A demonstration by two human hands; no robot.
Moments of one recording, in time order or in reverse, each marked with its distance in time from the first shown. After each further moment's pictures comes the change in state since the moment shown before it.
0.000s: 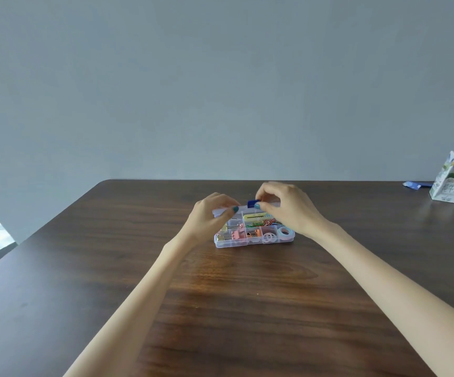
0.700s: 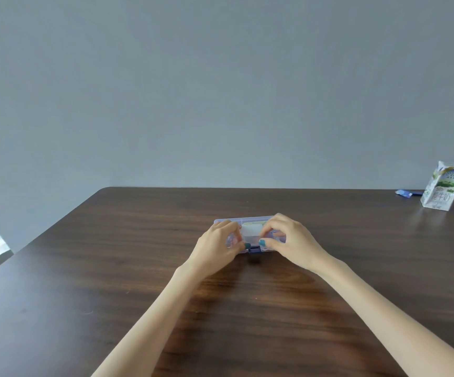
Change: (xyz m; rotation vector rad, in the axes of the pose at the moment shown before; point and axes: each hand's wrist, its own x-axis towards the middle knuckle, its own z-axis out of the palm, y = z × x) left_hand -0.030 0.004 0.032 0.239 -0.028 -0.034; right_hand -0.046 0.012 0.025 0.080 -0.090 0.148
